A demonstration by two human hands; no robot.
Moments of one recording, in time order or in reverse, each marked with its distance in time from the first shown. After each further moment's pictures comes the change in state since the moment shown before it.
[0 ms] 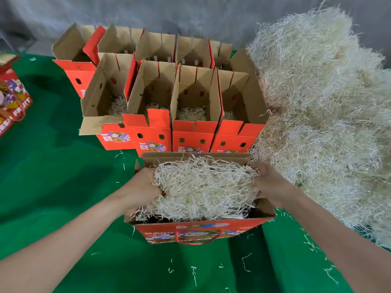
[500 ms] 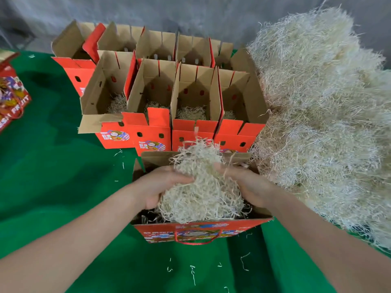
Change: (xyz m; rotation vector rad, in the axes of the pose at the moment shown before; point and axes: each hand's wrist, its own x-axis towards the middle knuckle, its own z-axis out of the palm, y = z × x) left_hand 0.005 0.031 0.021 -0.338 -0.147 -0.185; right_hand -0.008 -0.021 0.032 0.193 -0.455 0.020
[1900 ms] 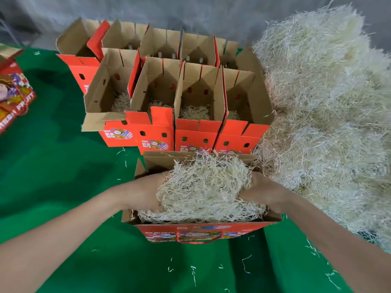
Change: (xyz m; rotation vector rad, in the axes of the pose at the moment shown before) left_hand 0.006 -0.022 -0.039 0.929 -0.065 0.183; right_hand 0.004 0.024 -0.038 -0.446 0.203 0.150
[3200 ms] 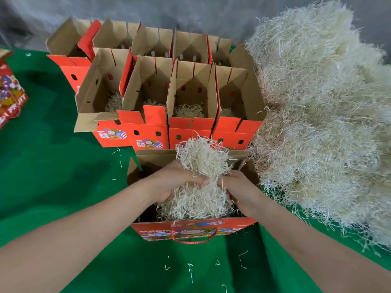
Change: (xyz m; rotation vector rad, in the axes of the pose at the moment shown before) left_hand 0.033 0.063 0.018 -0.852 0.075 -0.084; right_hand -0.003 -0.019 0.042 0.482 0.056 -0.144
